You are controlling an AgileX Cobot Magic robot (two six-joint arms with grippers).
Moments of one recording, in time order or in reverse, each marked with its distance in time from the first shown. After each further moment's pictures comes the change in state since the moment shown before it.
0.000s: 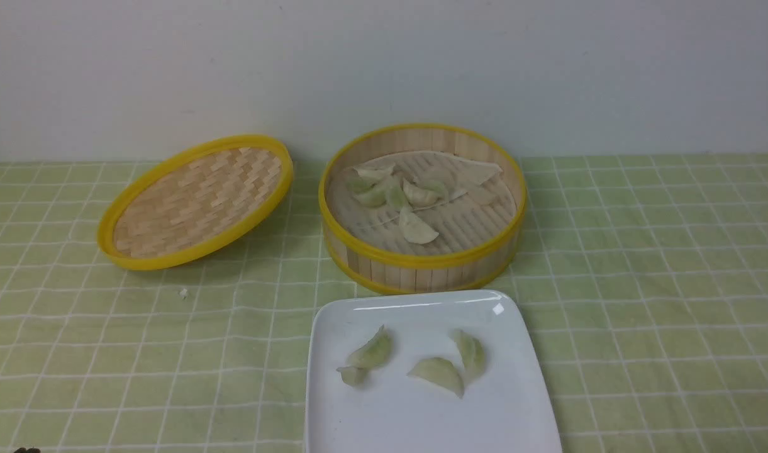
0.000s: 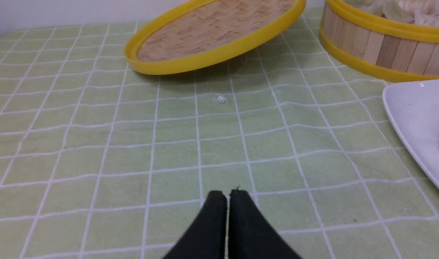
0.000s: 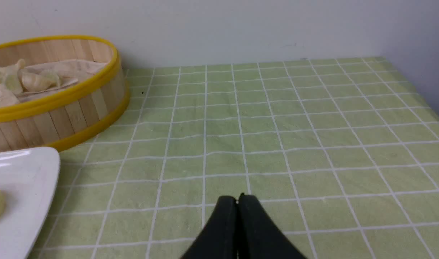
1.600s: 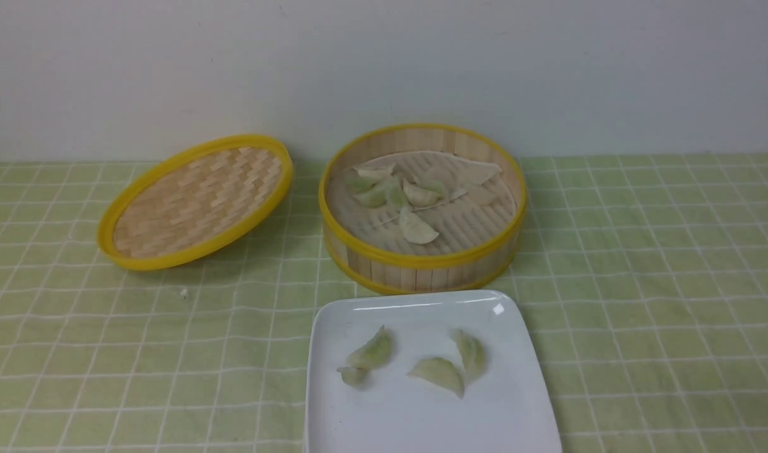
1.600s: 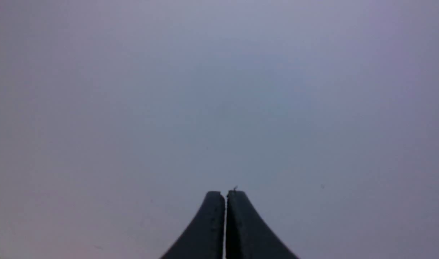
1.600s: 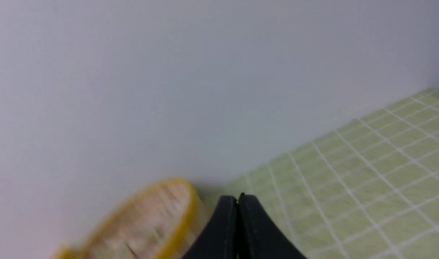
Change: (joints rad) right arm 0.000 0.000 0.010 0.417 -0.338 0.170; left arm 0.000 0.171 -0.441 -0.358 -0.306 -0.145
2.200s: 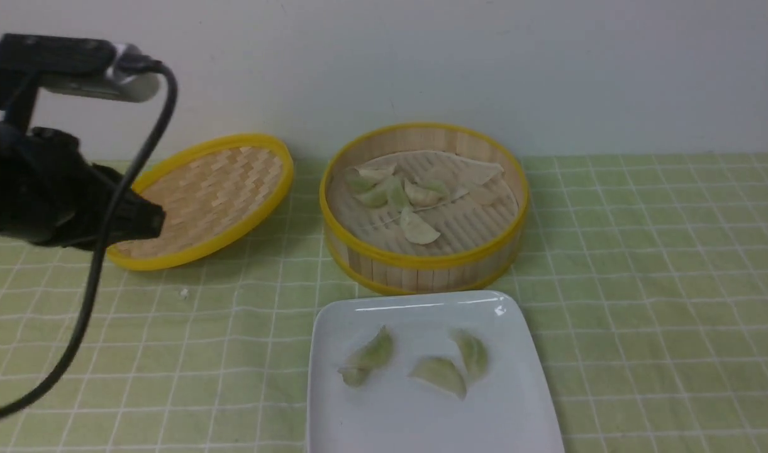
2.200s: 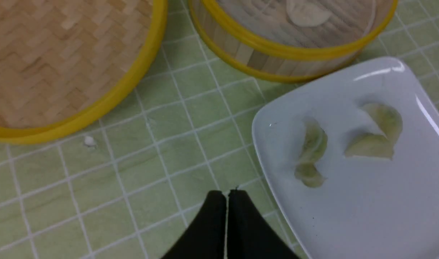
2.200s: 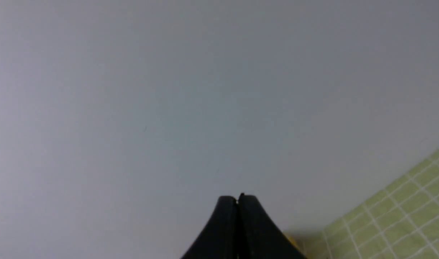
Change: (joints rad) right arm 0.033 0.057 -0.269 0.150 0.184 -0.091; left arm -0.015 1.118 -0.700 -0.015 0.823 0.557
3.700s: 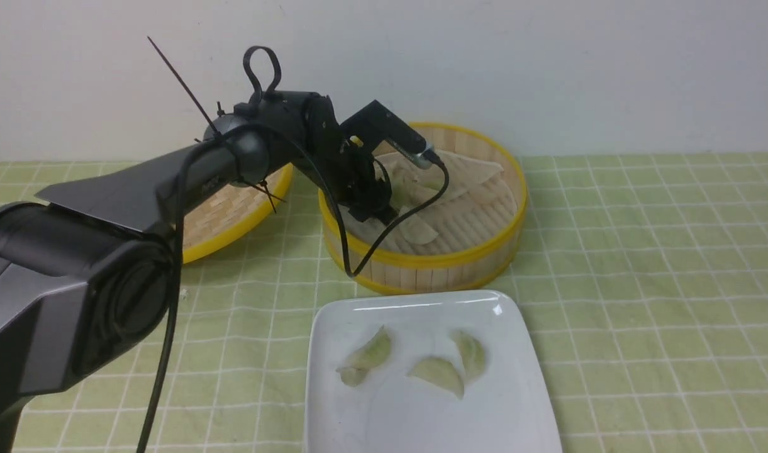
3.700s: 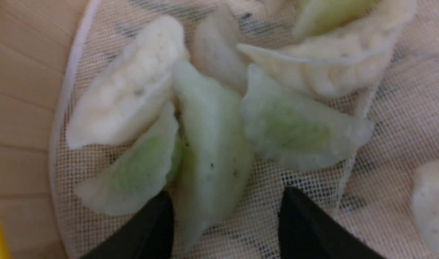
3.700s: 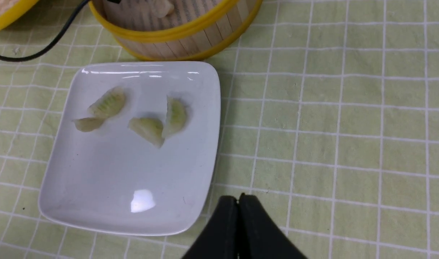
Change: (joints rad) right arm 0.018 0.738 -0.710 -0.227 0.974 -0.262; left arm -0.310 1.146 -0.922 0.292 -0.256 0.063
